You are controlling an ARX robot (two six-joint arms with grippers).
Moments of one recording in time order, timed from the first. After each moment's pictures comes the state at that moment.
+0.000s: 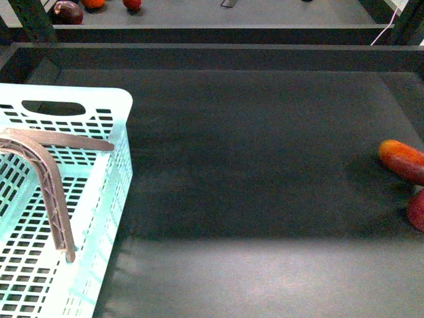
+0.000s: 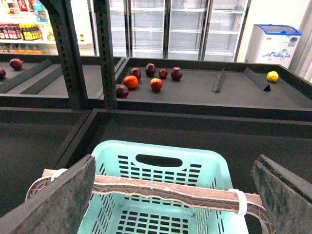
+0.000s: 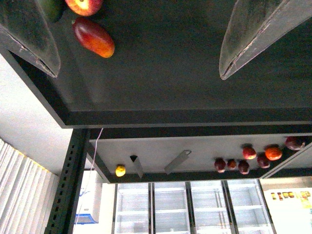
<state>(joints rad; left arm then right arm) 0.00 0.00 0.02 0.00 0.00 -0.01 0.00 0.00 0.02 0.00 0.00 0.00</state>
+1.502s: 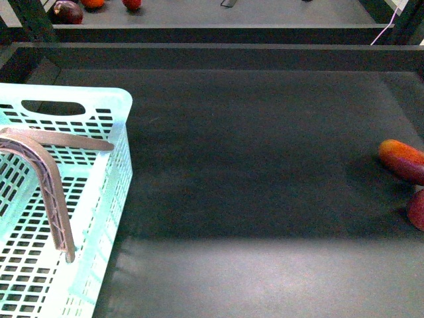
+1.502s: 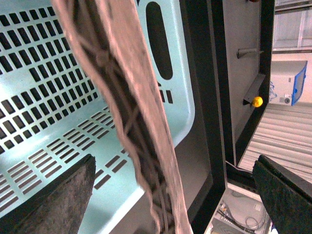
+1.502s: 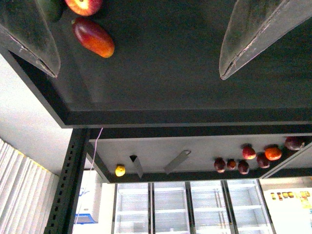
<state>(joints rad) 0.14 1.31 0.40 0.30 0.24 -1.20 0.00 0.00 0.02 0.00 0.00 0.00</state>
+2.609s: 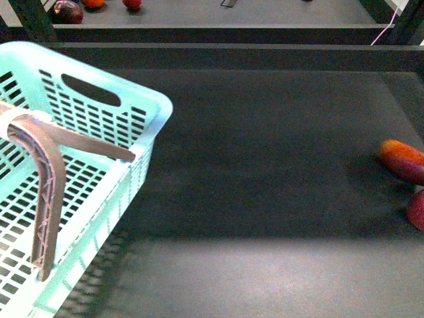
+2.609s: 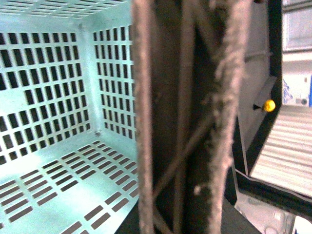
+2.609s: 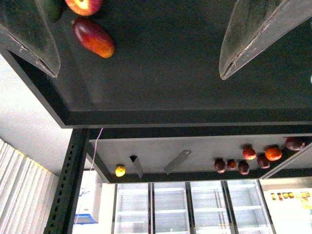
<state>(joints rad) -0.03 1.38 0.60 0.21 0.15 -1.17 0.00 0.00 0.02 0.00 0.00 0.00</state>
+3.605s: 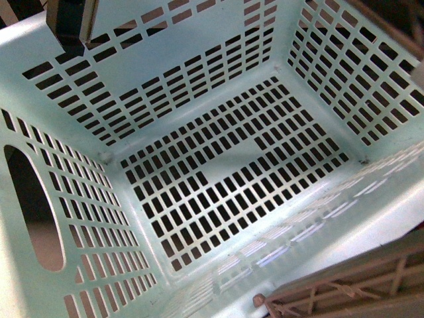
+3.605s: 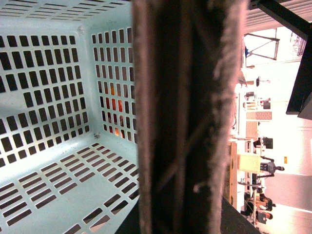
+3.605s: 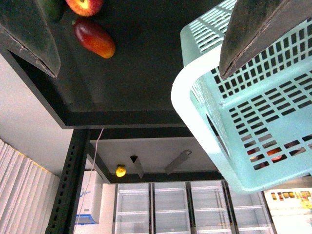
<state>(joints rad) -0.61 1.38 0.87 0.15 0.20 -1.17 0.00 0.00 0.02 0.00 0.00 0.00</state>
